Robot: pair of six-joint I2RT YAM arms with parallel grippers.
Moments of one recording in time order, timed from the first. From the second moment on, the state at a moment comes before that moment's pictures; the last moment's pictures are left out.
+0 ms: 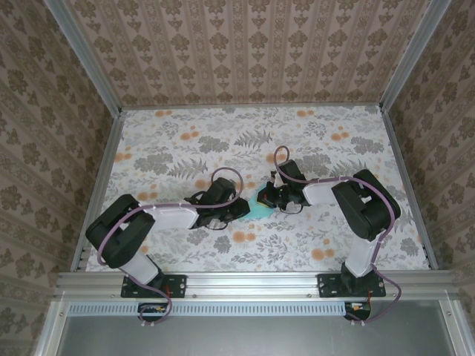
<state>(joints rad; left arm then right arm) -0.85 1.58 0.65 0.12 0.20 -1.04 0.47 1.83 0.80 0.08 -0.51 0.90</state>
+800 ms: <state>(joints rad) -0.85 1.61 0.56 0.25 0.16 -1.12 0.47 1.83 0.80 0.08 -0.52 0.90</state>
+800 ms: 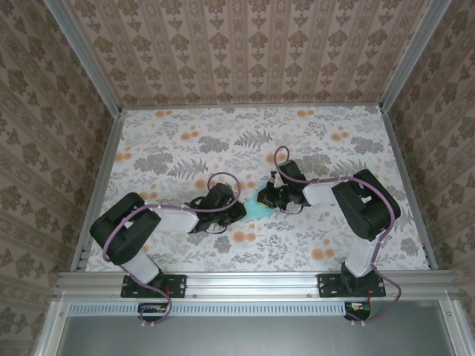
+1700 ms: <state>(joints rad) -0.83 1.37 0.60 0.04 0.17 -1.01 0.46 1.83 0.80 0.08 -0.53 0.90</state>
